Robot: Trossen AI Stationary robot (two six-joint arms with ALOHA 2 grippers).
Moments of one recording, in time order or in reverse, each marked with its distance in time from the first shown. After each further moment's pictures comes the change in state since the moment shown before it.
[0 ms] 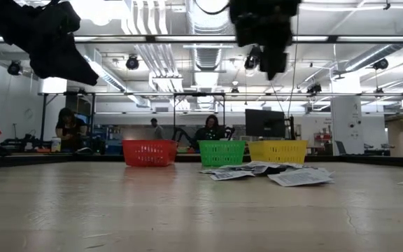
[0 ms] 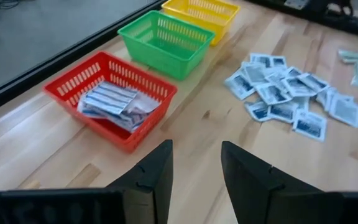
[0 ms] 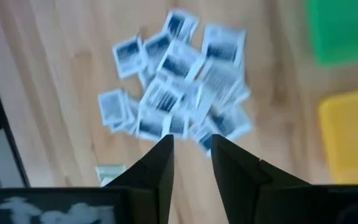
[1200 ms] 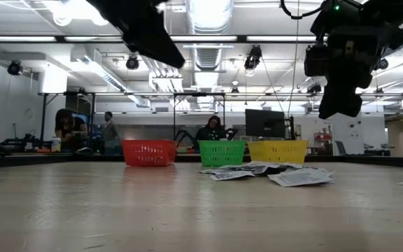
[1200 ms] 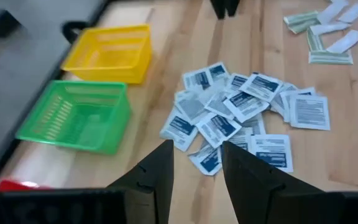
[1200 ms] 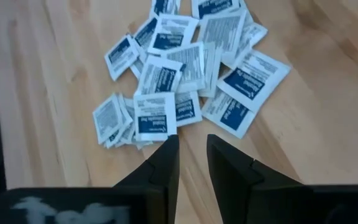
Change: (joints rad) left arm 0.077 0.757 0.514 0.211 0.200 0.444; right arm 0.095 -0.700 -1.040 0.837 0.053 0.470
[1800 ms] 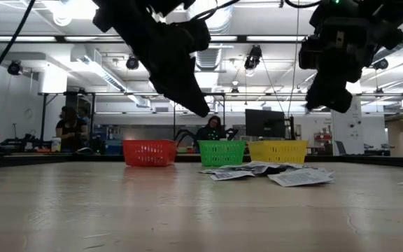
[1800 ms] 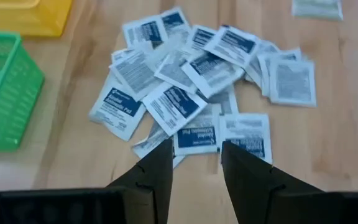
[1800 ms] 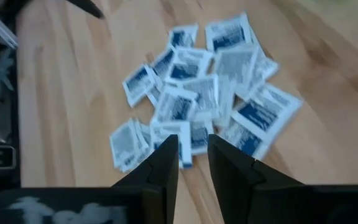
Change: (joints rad) left arm 0.096 0.269 0.091 0.046 0.280 -0.038; right arm 0.000 0.000 0.000 0.116 -0.002 0.024
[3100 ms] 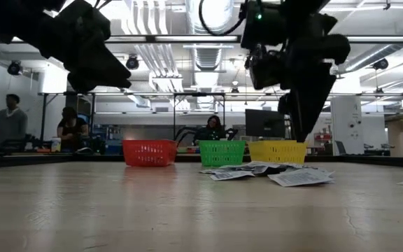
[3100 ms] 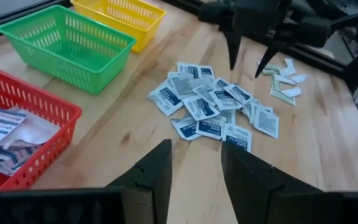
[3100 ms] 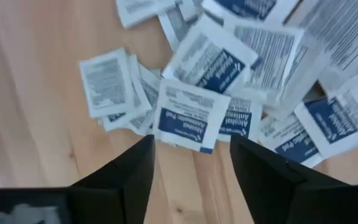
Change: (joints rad) left arm -0.003 -0.798 -0.668 0.248 -0.087 -0.283; right arm 0.183 0.684 0.555 -0.479 0.021 -0.254
